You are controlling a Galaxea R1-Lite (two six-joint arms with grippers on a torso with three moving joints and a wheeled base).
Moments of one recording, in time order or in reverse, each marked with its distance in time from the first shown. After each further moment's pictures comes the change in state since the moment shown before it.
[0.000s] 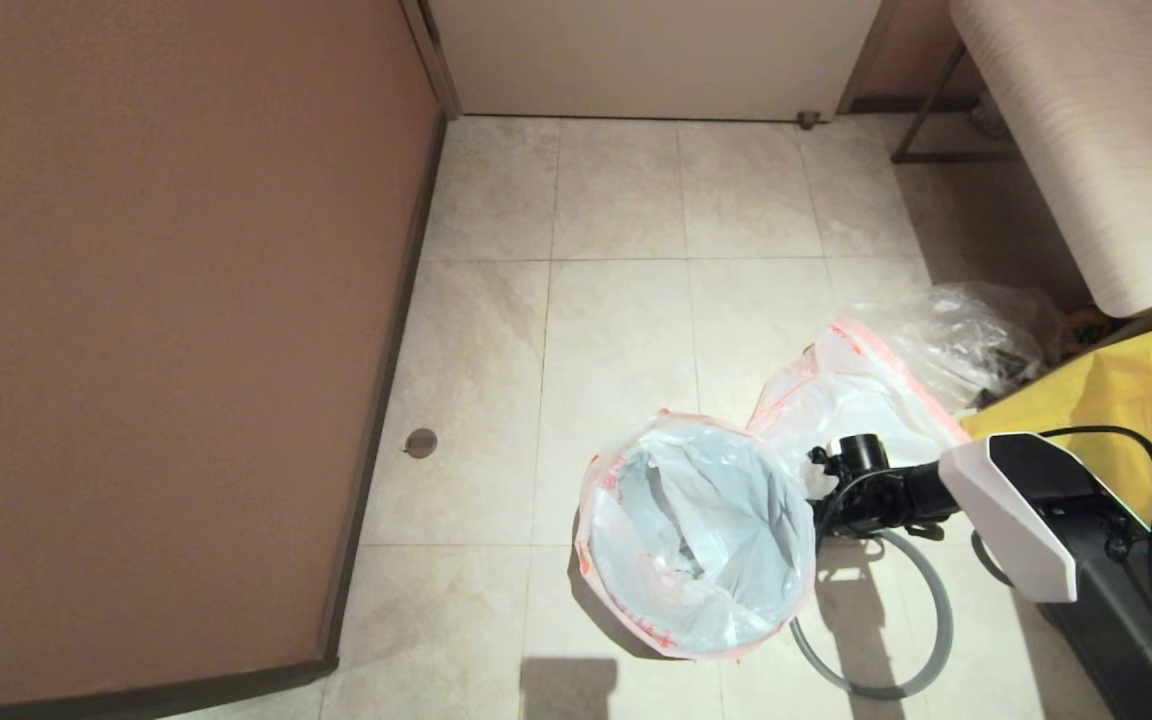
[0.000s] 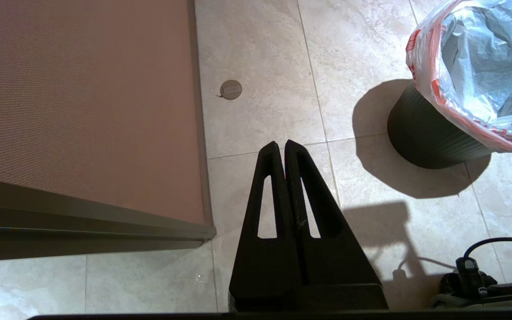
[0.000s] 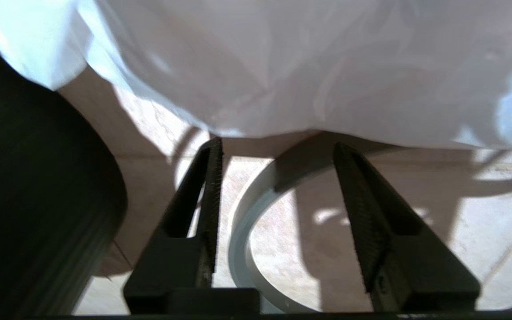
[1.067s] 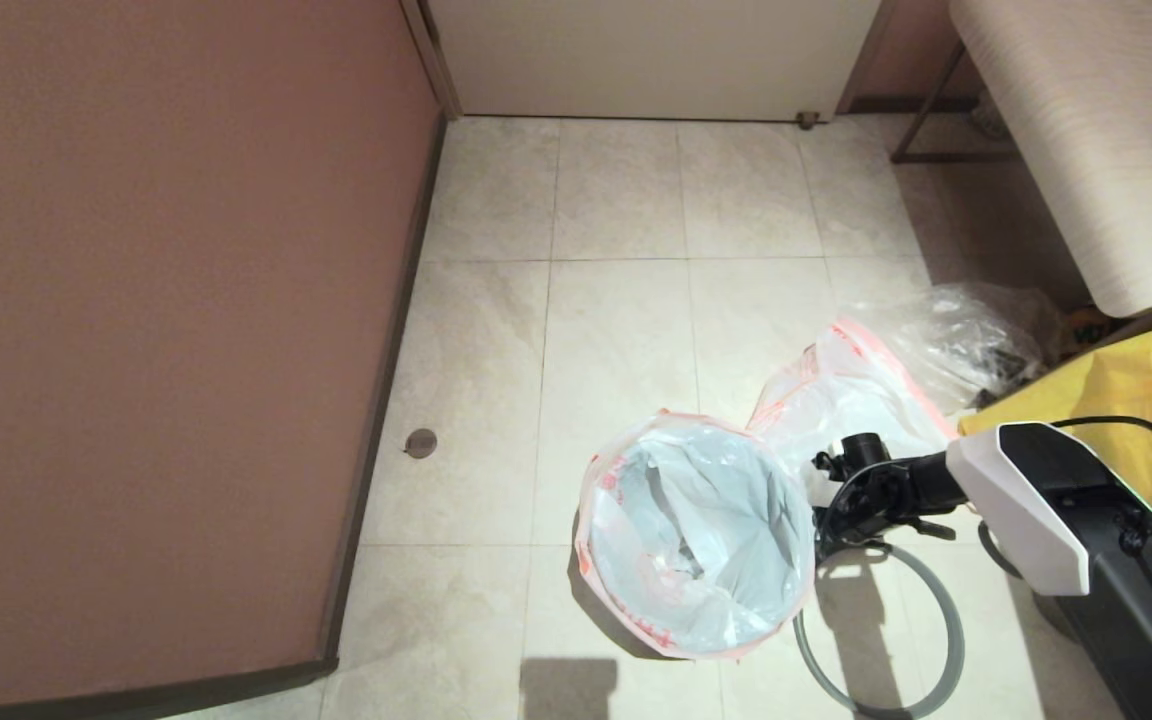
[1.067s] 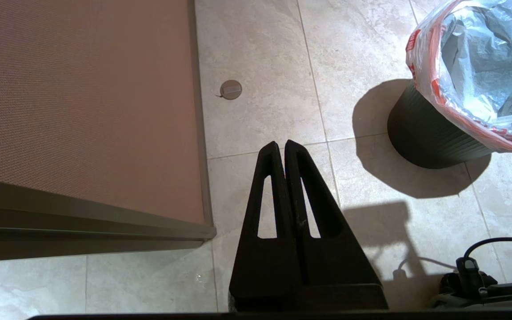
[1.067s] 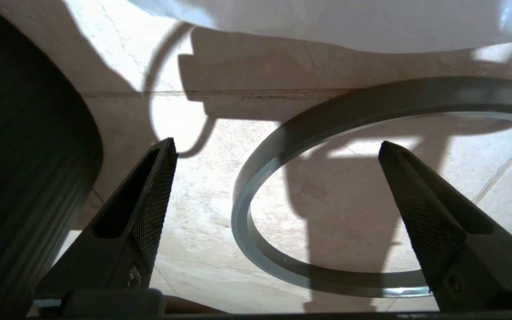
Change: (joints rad) left arm 0.000 0.000 0.000 0.000 0.000 0.001; right arm 0.001 -0.045 0.033 0.141 -0.022 -0.007
